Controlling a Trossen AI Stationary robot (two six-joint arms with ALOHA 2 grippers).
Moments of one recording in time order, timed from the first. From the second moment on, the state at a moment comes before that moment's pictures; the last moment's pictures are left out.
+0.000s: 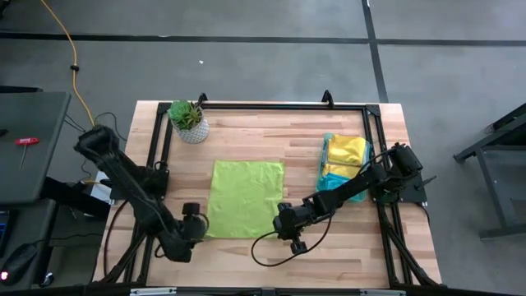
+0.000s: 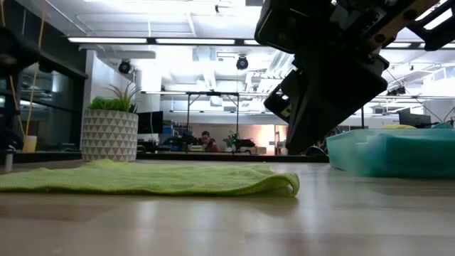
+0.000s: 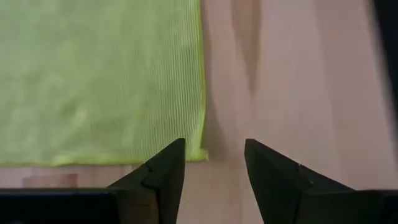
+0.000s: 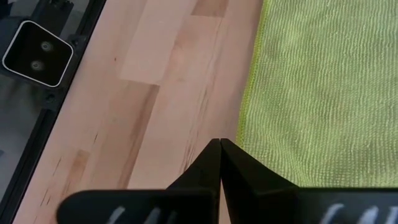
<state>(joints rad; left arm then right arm) -0.78 1.39 0.75 -0.54 -0.35 -0.77 0.39 1.87 1.06 -0.07 -0.16 0.23</state>
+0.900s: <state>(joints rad) -0.77 1.61 0.75 -0.49 -0.32 -0.70 0.39 1.87 1.06 -0.06 -0.15 0.24</state>
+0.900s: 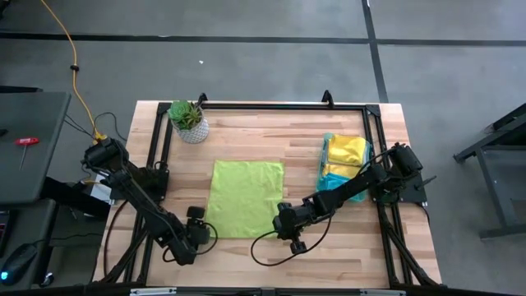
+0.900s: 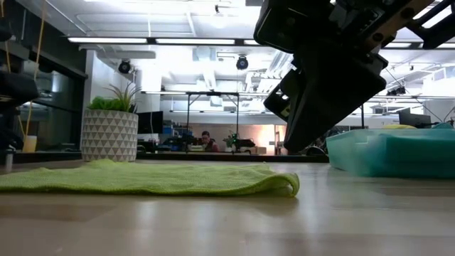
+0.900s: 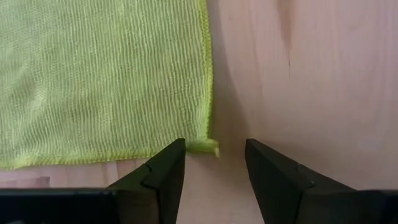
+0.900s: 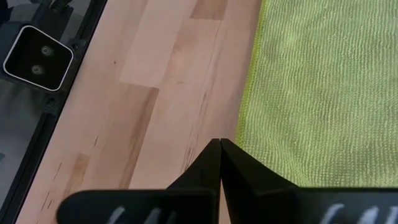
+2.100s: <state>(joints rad) -0.77 1.61 0.75 -0.47 -0.38 -0.71 0.47 1.95 1.14 -0.16 0.18 0.32</state>
